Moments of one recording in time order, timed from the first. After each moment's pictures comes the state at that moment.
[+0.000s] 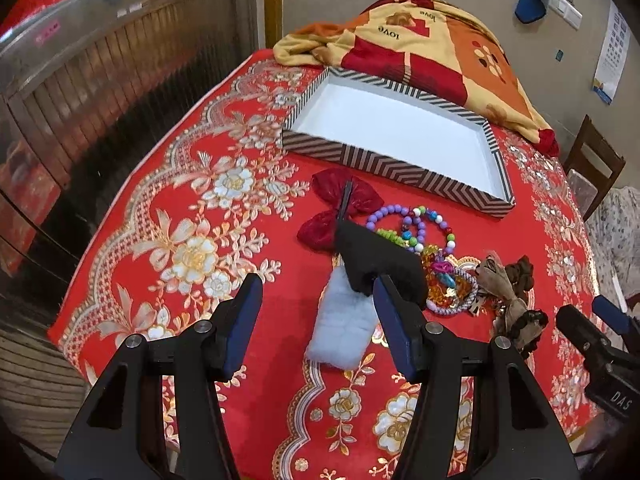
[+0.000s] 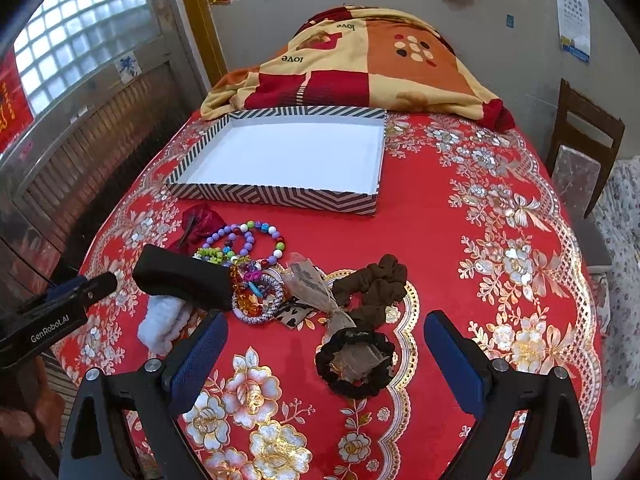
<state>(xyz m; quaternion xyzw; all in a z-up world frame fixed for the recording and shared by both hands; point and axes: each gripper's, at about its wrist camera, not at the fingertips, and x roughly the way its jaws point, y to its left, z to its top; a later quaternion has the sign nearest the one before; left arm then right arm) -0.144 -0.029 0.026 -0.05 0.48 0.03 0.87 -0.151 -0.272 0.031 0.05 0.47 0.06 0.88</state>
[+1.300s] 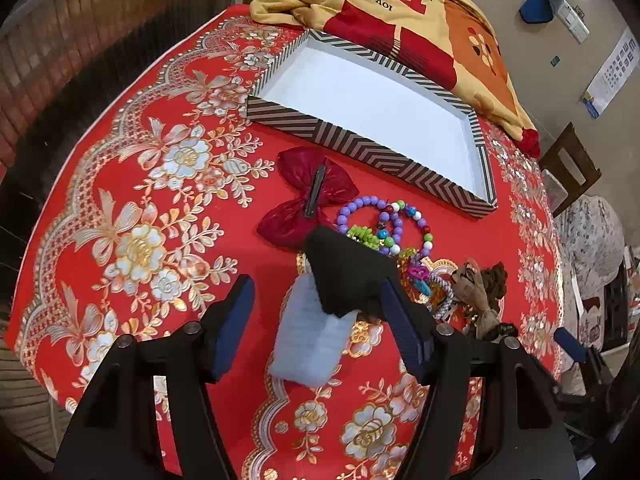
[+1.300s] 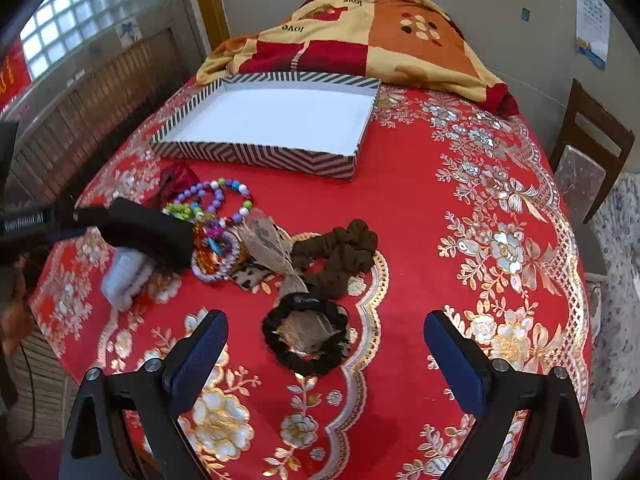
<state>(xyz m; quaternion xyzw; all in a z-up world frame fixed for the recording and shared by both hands) -0.099 -0.021 0.007 -0.13 0.54 -0.03 0.83 -0.153 -0.298 0.002 0.00 0.50 0.07 0.86</state>
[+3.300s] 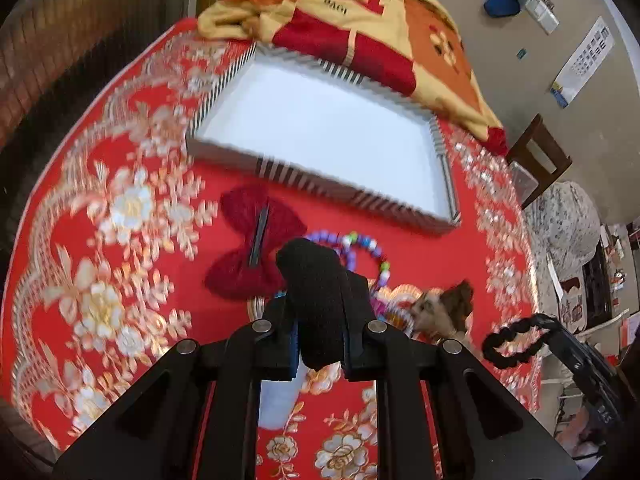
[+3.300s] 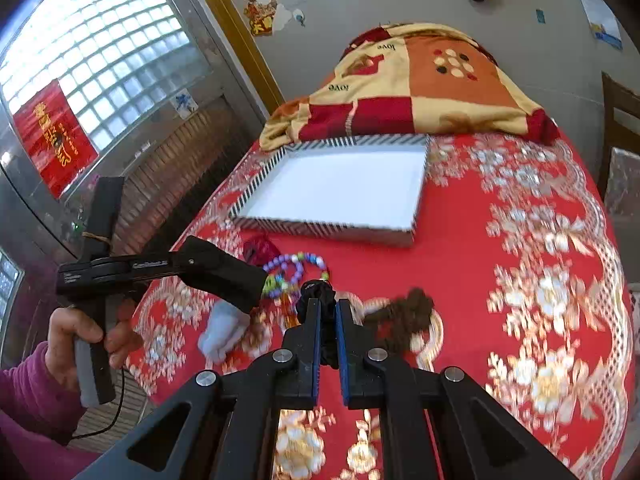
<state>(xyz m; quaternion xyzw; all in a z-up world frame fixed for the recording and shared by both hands) -0.058 -0.035 0.029 -0.12 0.52 -0.10 0.84 -0.143 -0.316 0.058 0.12 0.42 0.19 0.88</state>
